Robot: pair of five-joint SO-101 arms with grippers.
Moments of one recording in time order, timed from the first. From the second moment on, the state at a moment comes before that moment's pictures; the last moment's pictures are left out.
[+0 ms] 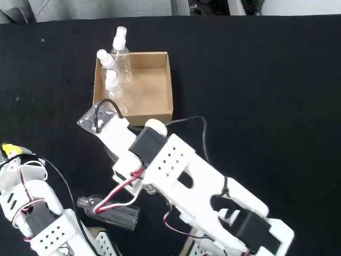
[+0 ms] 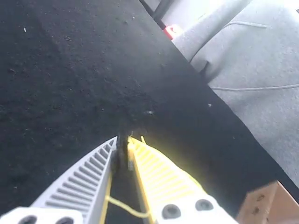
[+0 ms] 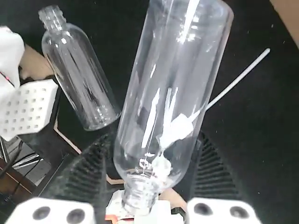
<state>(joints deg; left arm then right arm) -44.4 -103.7 96.1 31.3 29.7 -54.0 -16.3 10.5 99.0 -4.6</state>
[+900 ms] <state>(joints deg) -17.1 -103.7 96.1 34.3 29.7 -14.6 -29.7 28.2 98.2 -4.6</state>
